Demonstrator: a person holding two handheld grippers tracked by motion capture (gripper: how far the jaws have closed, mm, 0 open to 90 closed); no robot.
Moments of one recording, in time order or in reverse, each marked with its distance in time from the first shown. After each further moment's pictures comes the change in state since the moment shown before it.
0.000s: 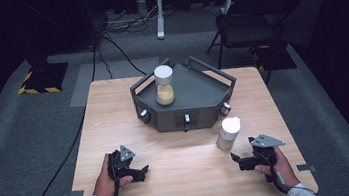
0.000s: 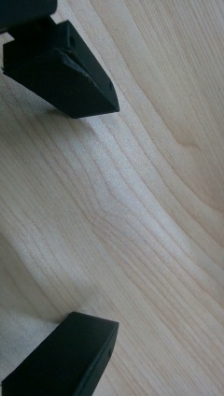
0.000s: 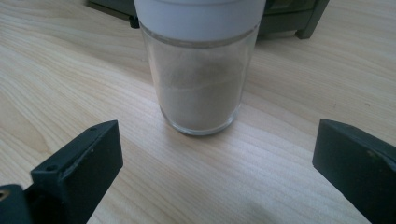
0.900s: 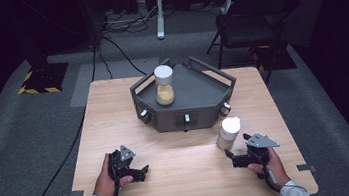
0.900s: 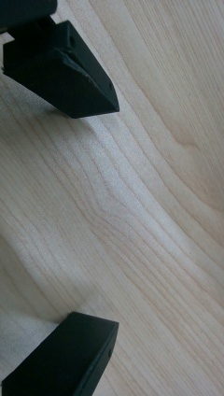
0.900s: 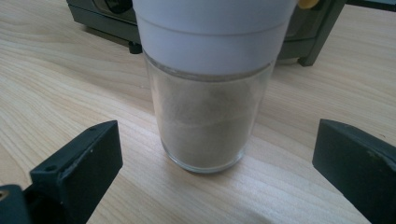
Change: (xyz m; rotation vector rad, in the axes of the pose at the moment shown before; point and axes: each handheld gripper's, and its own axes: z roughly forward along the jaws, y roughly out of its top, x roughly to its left) left arm 0.000 0.000 0.000 0.000 -0.002 -0.001; right arm 0.010 -0.015 0.020 -0.102 -0.023 -0.009
